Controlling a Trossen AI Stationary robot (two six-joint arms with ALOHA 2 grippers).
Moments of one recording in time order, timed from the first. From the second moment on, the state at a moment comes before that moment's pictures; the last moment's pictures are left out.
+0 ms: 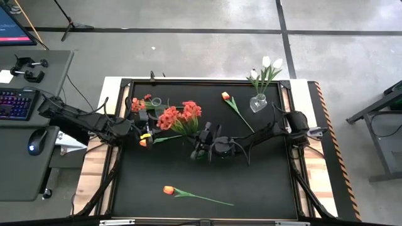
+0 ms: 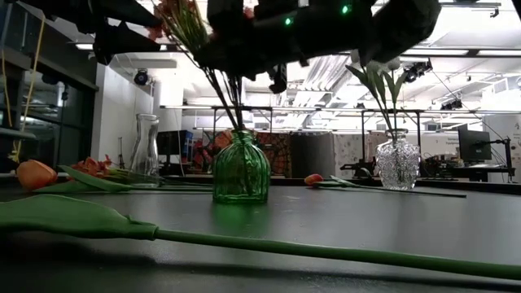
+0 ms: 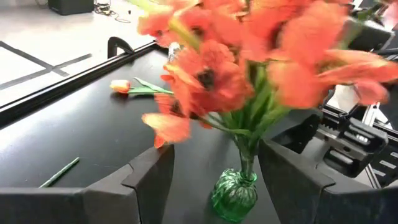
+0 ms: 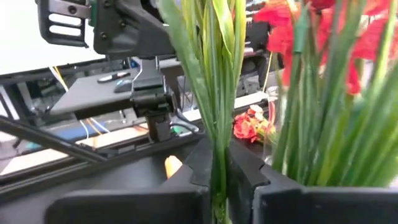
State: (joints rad) left arm -0.31 0.70 0.52 -0.14 -0.57 -0.44; right arm 0.23 2.00 1.09 0.90 0.60 0.14
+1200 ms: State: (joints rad) left arm -0.31 0.82 0.52 -0.27 -0.34 -0.70; right arm 0.32 1.58 1.09 0.01 0.55 0.26
